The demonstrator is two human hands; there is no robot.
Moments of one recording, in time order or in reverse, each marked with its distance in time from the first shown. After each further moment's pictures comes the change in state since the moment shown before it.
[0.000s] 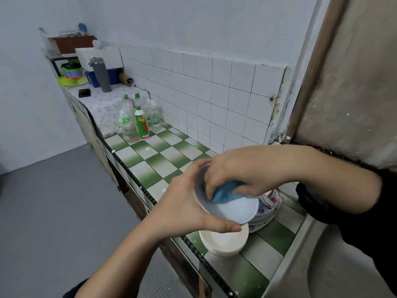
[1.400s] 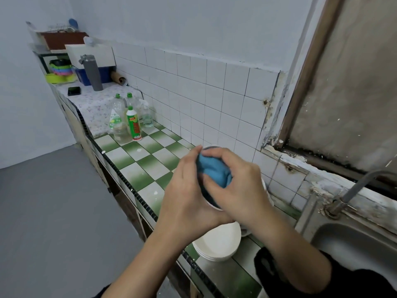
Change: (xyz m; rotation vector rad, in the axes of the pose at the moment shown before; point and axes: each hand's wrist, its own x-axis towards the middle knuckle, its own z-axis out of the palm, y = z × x) left_hand 0.017 -0.003 0.028 0.263 0.354 0.167; right_hand 0.019 -0.041 0.062 0.498 1.162 0.628
